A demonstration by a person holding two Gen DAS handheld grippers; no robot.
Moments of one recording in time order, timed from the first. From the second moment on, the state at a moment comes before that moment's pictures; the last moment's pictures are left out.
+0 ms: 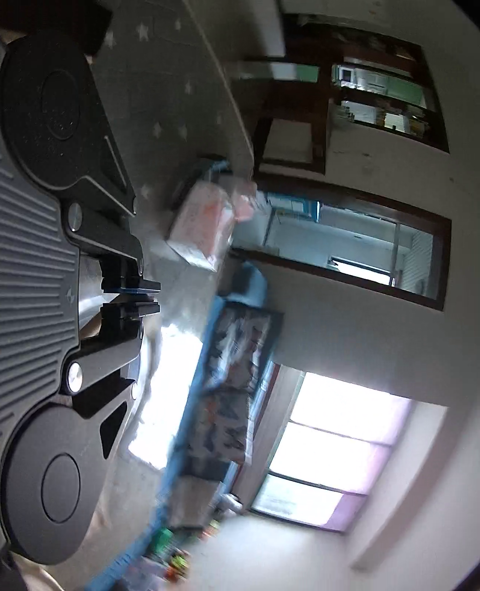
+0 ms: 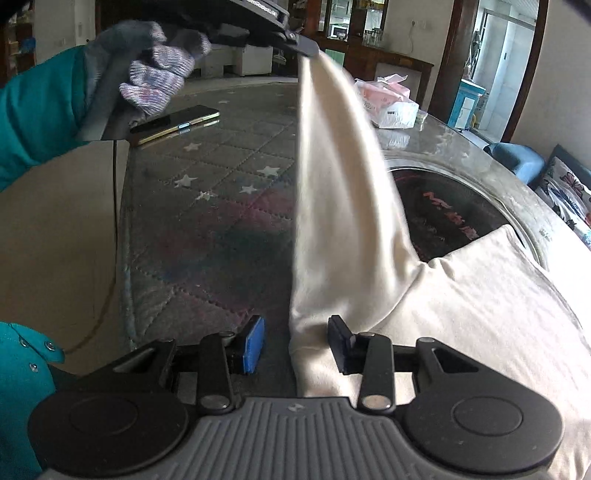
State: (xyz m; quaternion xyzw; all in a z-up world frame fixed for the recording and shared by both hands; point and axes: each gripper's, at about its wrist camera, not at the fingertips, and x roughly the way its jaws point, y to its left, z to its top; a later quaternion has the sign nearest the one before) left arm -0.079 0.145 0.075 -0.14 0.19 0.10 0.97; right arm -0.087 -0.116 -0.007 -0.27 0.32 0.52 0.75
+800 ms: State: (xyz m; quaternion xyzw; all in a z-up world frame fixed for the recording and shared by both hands) left arm -0.039 0.125 0.017 -0.03 0.32 0.15 0.94; right arm -0.075 -0.107 -0.009 -0.26 0.33 0.51 0.76
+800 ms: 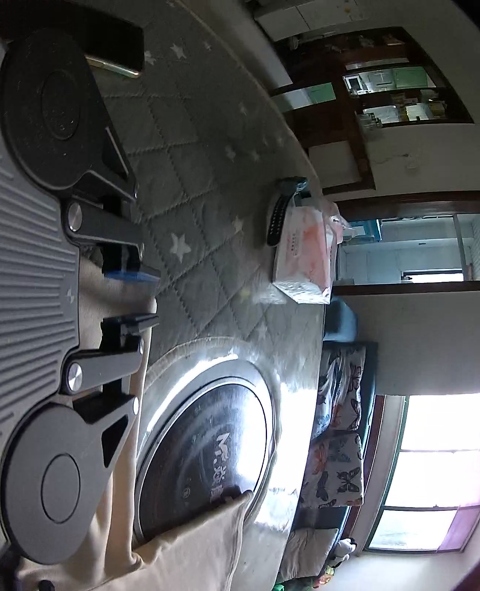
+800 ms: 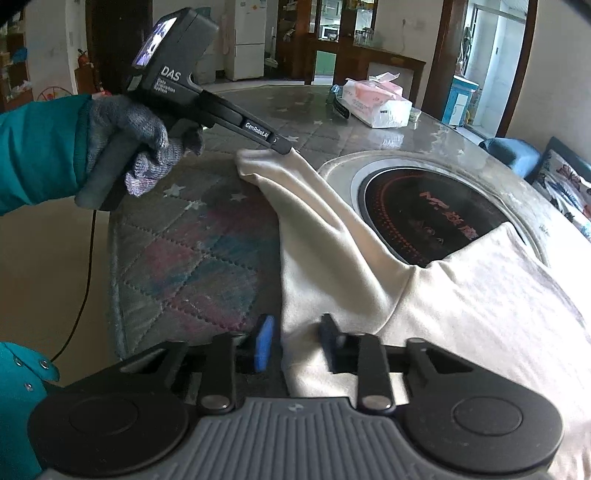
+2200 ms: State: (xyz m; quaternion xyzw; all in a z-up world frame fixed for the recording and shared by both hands) left arm -0.050 0.118 0.005 -0.01 0.32 0.15 0.94; right arm -0.072 -0.124 0.004 -0.20 0.33 0.52 0.76
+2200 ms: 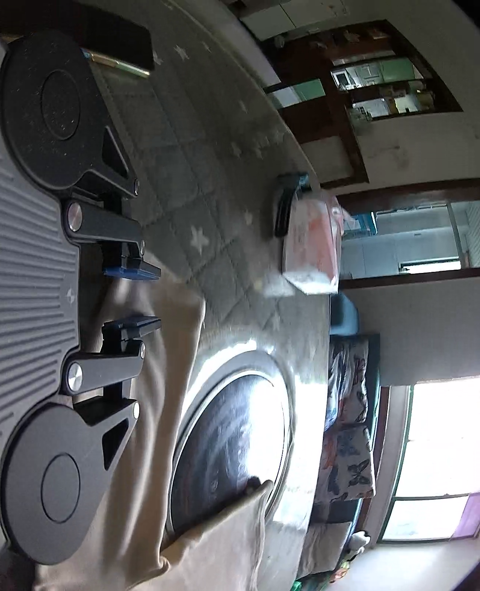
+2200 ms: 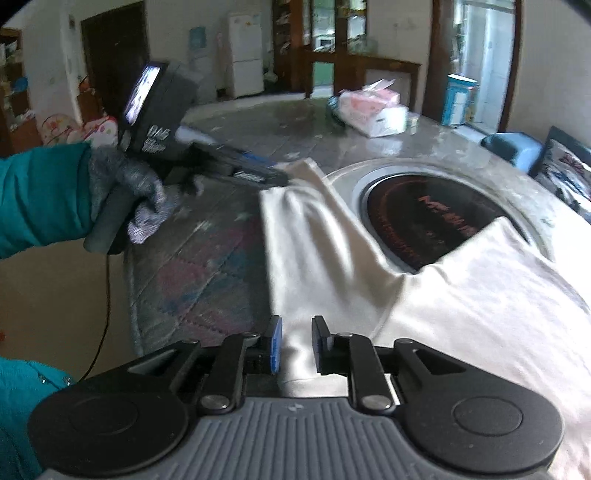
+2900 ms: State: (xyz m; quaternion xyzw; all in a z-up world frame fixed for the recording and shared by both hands) left arm -0.047 -0.008 0.039 -0.02 0.30 -0.05 0.95; right arm -0.037 -0.274 0.021 -0.11 0.34 0.32 0.88
